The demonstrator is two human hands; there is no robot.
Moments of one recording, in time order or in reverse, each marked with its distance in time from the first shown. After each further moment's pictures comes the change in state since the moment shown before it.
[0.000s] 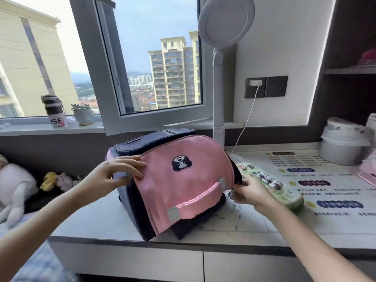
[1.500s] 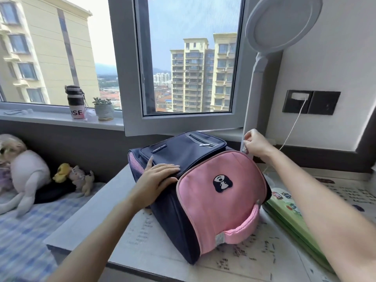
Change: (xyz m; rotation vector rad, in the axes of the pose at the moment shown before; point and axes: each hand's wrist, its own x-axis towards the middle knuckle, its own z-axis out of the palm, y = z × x) left_hand 0.056 -0.086 0.045 0.380 0.291 0.051; right_hand 0.154 -0.140 0.035 -0.535 0.156 -0.390
